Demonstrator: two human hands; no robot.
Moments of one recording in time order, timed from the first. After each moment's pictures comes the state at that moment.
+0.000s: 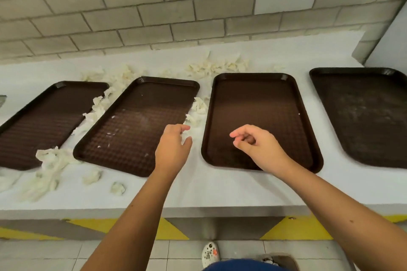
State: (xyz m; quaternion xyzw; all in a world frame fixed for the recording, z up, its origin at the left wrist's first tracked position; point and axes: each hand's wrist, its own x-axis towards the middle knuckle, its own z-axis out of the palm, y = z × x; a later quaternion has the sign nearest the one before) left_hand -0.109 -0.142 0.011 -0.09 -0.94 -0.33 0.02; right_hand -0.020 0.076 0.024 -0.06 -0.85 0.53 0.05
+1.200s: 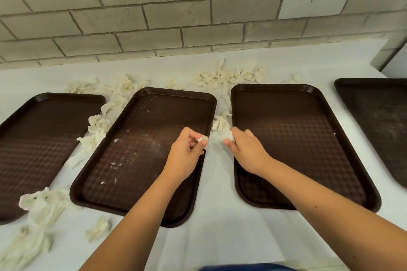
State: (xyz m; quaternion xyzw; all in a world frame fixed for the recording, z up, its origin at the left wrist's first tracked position) left_hand -0.219 -0.174 -0.006 -0.17 -0.82 -0.53 -0.10; right_hand -0.169 0.014 -0.016 -0.06 -0.96 0.26 0.01
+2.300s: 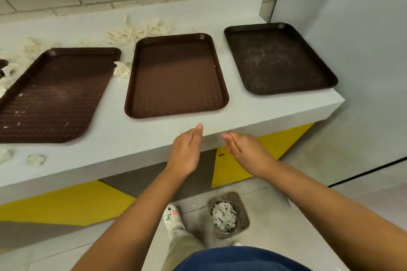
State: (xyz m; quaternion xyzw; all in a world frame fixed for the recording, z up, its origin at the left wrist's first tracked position) left_hand 0.096 -0.014 -0.018 -0.24 -0.83 -0.48 -0.16; right_hand 0.185 0.137 -0.017 -0.11 -0.94 0.32 0.03
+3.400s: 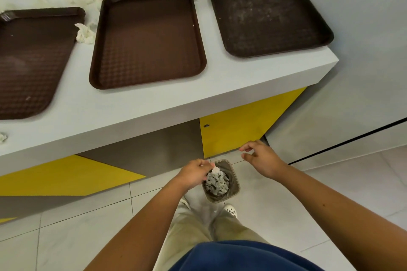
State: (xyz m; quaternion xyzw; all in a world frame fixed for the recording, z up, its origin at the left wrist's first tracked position) left_hand 0.179 -0.001 -0.150 -0.06 -0.77 -0.34 -0.53; right_hand 0.290 0.202 -0.139 -0.27 -0.87 0.39 -0.13
